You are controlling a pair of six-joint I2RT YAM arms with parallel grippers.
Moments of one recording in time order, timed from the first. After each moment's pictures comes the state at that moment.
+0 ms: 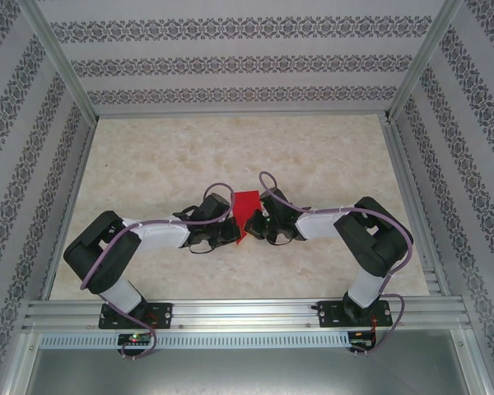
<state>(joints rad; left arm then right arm) -0.73 1.62 0.71 -0.03 0.29 -1.01 0.70 1.74 0.74 0.10 -0.35 1.10</state>
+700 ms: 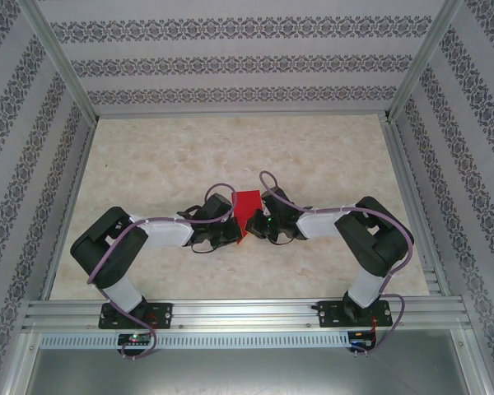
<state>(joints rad) -0.74 1.67 0.74 -0.04 0.27 -1.03 0.68 1.74 0.73 0.09 -0.37 1.04</state>
